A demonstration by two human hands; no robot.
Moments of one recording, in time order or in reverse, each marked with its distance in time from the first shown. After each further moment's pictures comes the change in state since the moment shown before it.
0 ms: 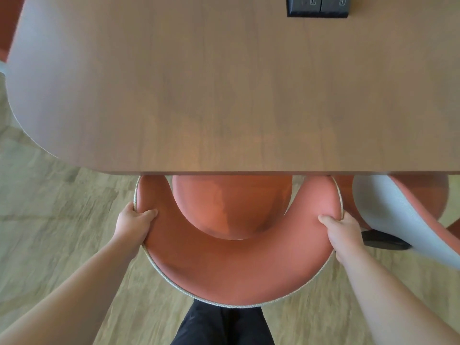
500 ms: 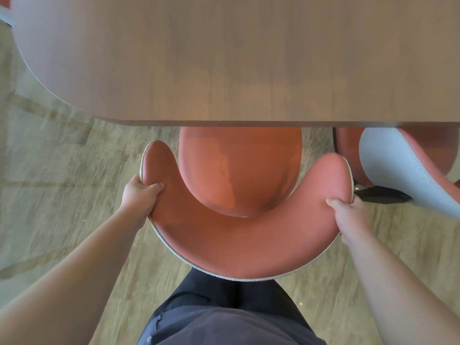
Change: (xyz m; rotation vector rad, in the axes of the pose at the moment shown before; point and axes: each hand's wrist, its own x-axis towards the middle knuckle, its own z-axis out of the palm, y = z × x) left_hand -0.057 -0.033 -0.035 0.050 0.002 0.009; right_hand -0.072 0.047 -0.028 0.031 0.039 0.043
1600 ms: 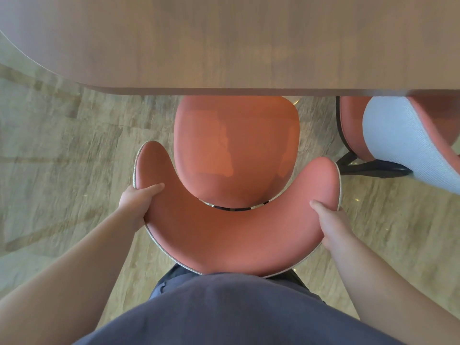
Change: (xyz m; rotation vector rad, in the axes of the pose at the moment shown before) left_hand -0.019 -0.069 -0.008 -0.094 -0.068 -0.394; right_hand -0.038 0.067 0.002 0.044 -0.015 0.404
